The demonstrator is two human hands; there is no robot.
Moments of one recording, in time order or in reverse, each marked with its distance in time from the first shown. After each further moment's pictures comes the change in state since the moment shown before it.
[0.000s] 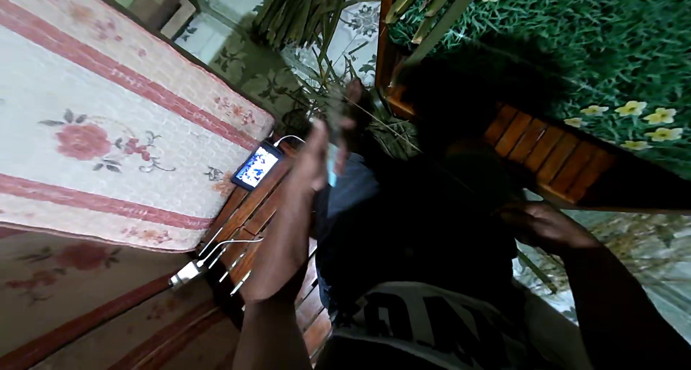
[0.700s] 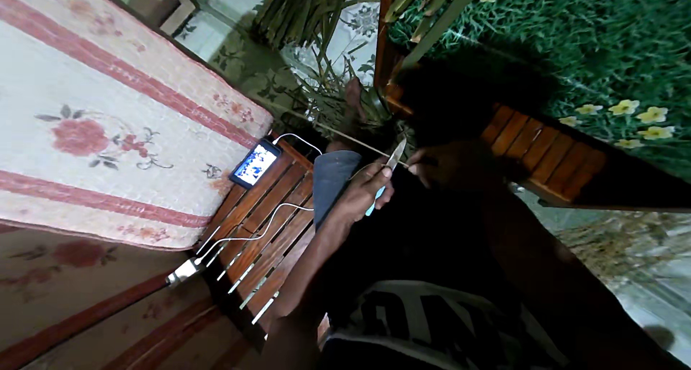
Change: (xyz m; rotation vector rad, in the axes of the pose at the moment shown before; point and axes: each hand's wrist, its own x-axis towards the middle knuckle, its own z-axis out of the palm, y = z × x) left_hand -0.021 -0.067 0.076 -0.049 -0.093 -0.192; right_hand 0.082 -0.153 0.081 -0.334 -0.142 -0.253
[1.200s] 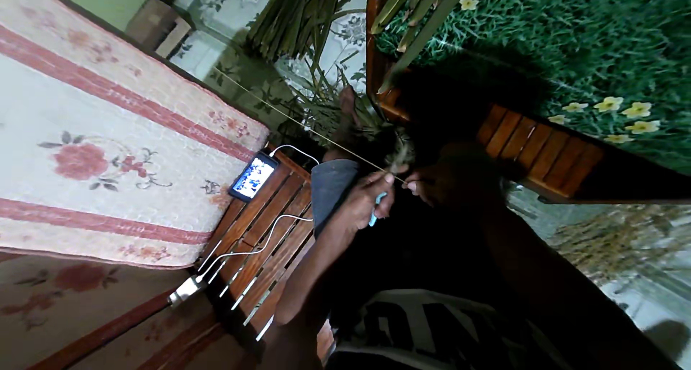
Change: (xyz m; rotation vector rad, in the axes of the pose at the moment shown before) left_hand 0.007 0.008 0.009 -0.161 -0.022 -0.078; right_hand -0.015 0.025 0.011 0.017 -0.007 -0.015
